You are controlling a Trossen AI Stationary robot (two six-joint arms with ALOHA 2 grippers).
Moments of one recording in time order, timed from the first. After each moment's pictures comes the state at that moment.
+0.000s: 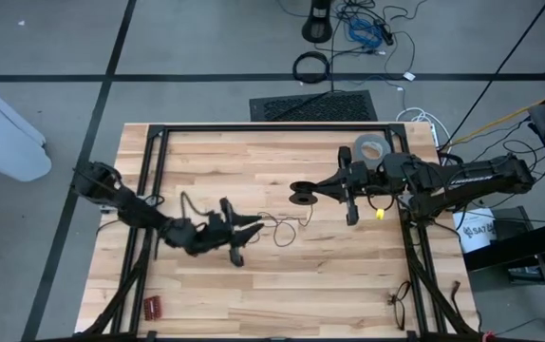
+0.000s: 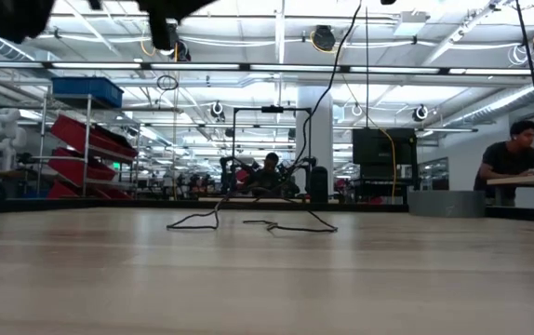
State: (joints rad) left arm -0.48 1.59 0.60 1.31 -0.72 0.03; right arm 0.08 0.97 0.86 0.09 0.05 0.04
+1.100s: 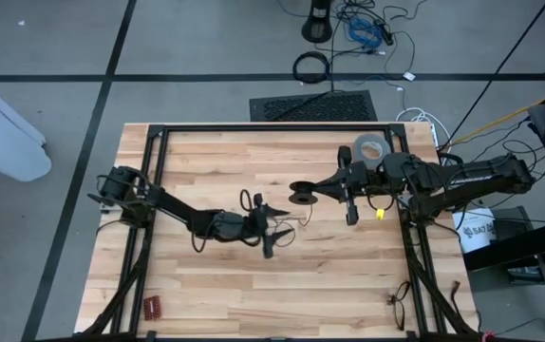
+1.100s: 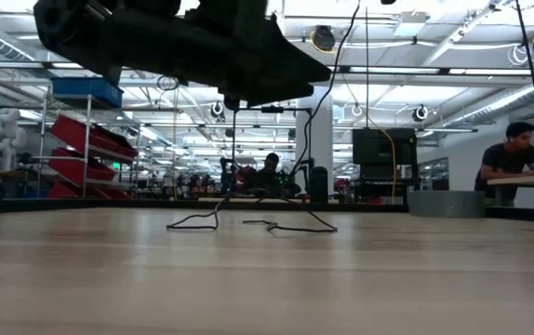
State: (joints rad) left arm -0.24 1.82 0.80 0.93 -0.40 0.00; right arm 0.08 0.97 0.86 0.09 0.05 0.03
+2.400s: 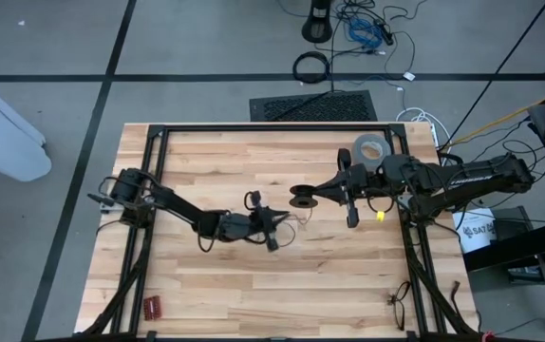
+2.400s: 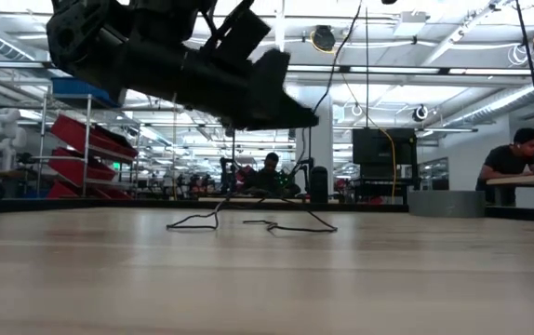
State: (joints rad) left arm -0.22 1.90 0.81 0.92 -0.53 0.04; right arm 0.10 0.97 0.86 0.07 0.05 0.04
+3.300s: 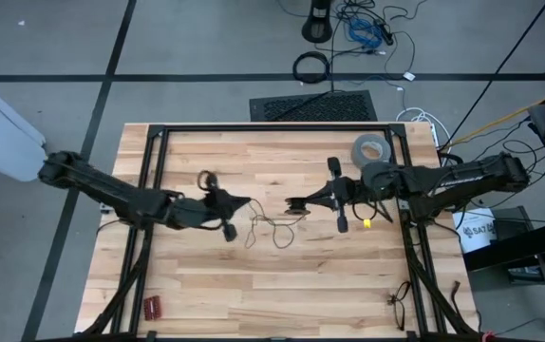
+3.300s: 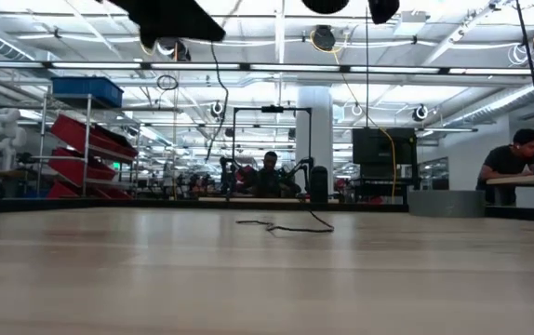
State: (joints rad) left arm -0.30 1.20 0.78 0.05 -0.64 -0.18; right arm 0.10 1.06 0.86 -0.04 0.05 -0.09
